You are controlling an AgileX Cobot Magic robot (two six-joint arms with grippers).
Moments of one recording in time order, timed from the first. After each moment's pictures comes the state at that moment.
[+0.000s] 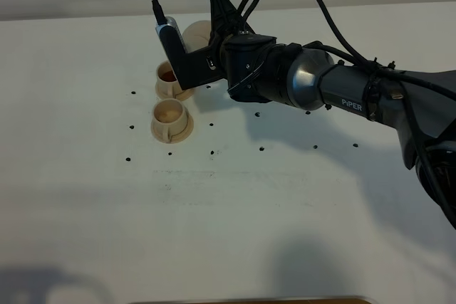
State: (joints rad) left arm 0.01 0.00 -0.46 0.02 1.06 -0.05; right arm 0.69 2.24 -1.68 -1.24 0.52 -0.29
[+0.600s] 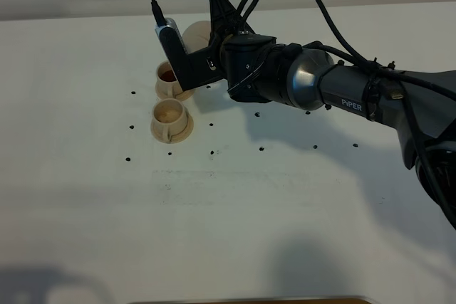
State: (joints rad) left arm 0.01 0.00 -0.46 0.02 1.06 -0.05; right arm 0.69 2.24 -1.68 -1.24 0.52 -0.31
